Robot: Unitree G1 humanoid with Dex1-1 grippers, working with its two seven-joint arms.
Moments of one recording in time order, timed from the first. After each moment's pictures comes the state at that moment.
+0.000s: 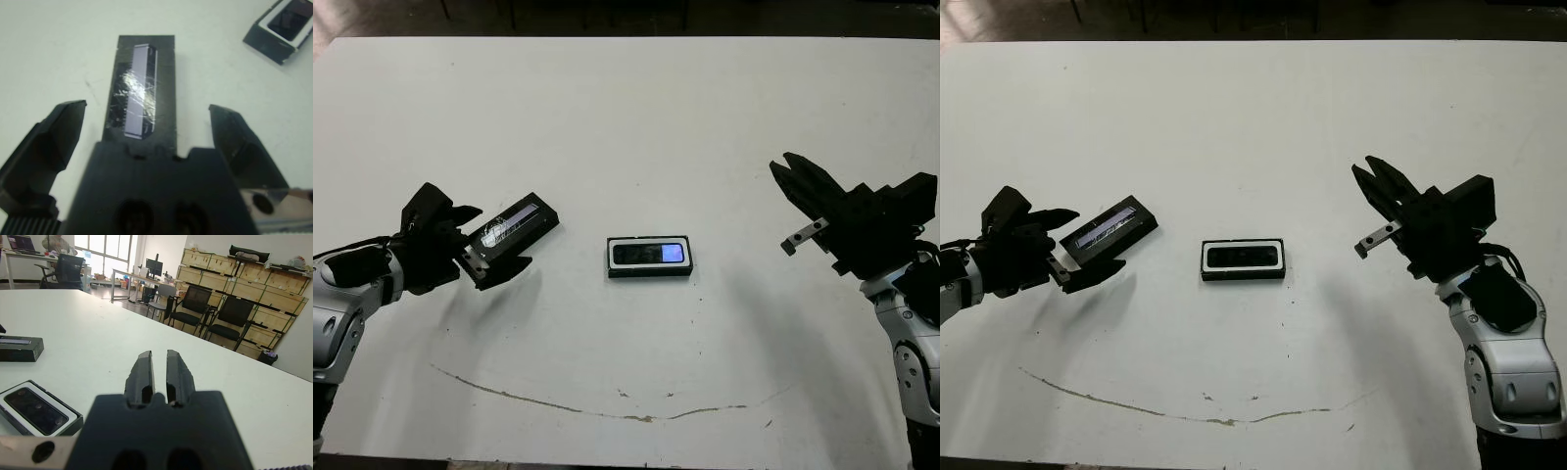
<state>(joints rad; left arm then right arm) -0.19 0.76 0.01 -0.10 -0.31 0.53 -0.77 -0.10 -0.50 -0.13 -0.35 0.27 0.18 0.48</state>
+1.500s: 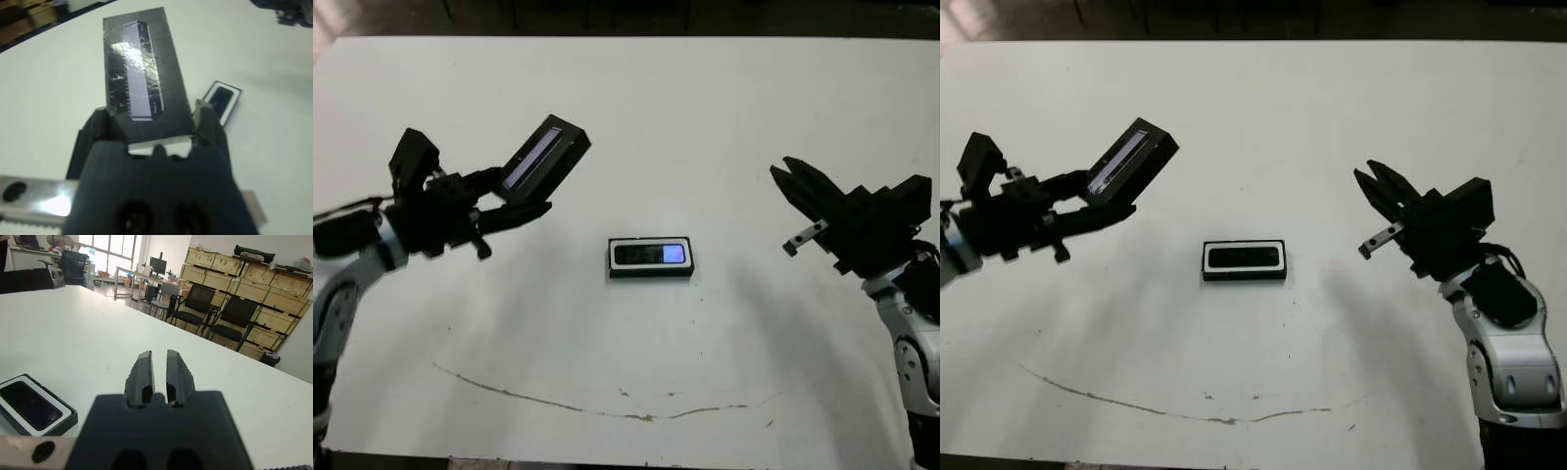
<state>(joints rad) -0.43 0.76 0.01 -0.17 -0.46 0.56 -0.89 -0.12 -0.52 -0.13 -0.28 0.26 0.13 0.51</state>
